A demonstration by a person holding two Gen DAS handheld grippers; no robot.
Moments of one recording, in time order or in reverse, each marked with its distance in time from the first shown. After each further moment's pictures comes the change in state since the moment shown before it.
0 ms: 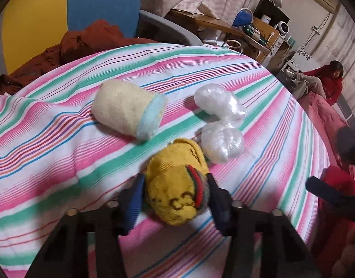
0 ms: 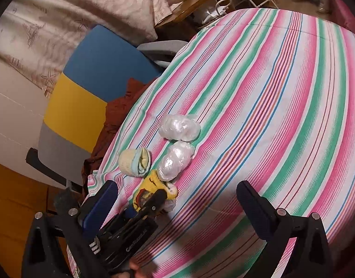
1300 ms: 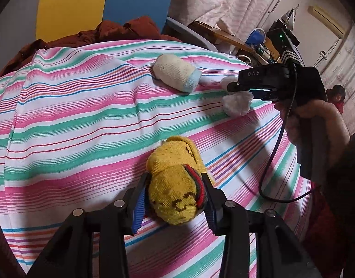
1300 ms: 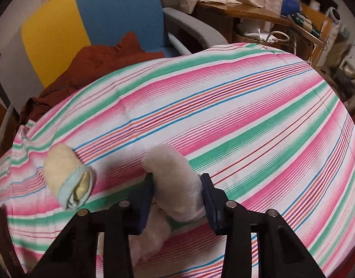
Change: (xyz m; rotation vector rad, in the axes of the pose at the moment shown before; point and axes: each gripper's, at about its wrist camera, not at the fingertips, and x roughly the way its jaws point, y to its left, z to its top) left arm -0.053 0.041 -0.084 -0.140 -0.074 -0.014; right arm 0.128 0.038 0.072 -0.528 0.127 -0.337
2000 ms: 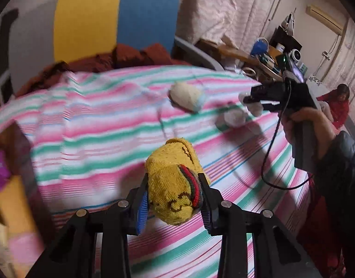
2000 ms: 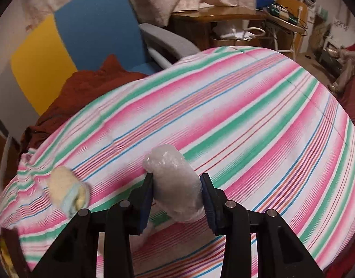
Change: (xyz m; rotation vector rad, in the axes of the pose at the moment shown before) left arm -0.076 0.000 -0.009 0.033 -0.109 0.111; right arm -0.031 -0.022 -0.002 0.117 -0.064 -0.002
